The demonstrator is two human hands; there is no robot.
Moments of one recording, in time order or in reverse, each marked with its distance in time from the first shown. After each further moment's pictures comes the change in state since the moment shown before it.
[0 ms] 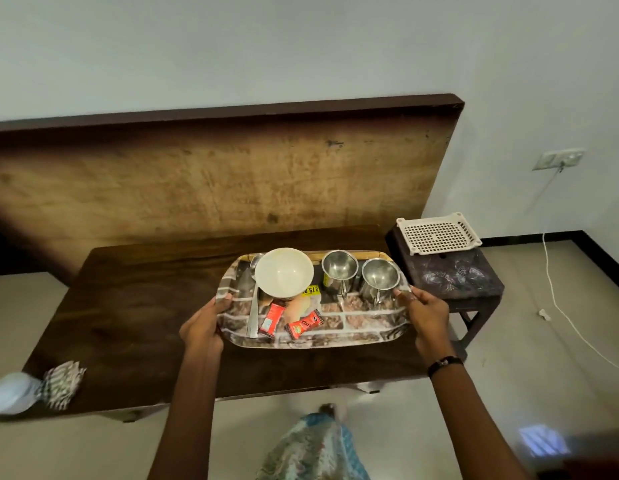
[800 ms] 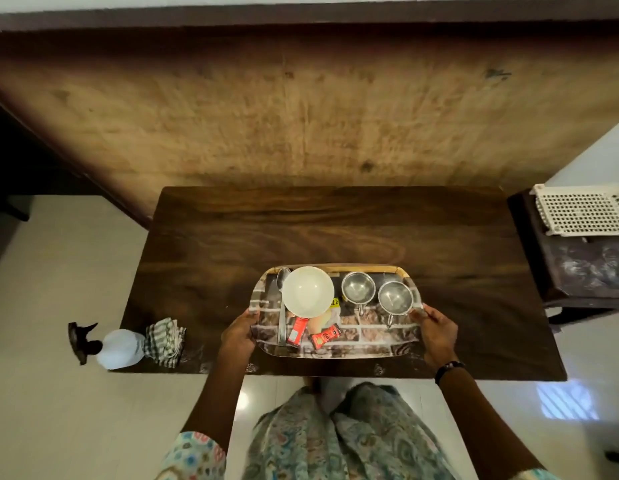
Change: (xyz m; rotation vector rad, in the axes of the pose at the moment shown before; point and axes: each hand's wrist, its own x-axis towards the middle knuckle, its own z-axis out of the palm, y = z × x) left_hand 0.257 0.058 -0.174 0.208 0.025 -0.364; right_hand -0.028 0.161 0.261 -0.243 0.052 0.303
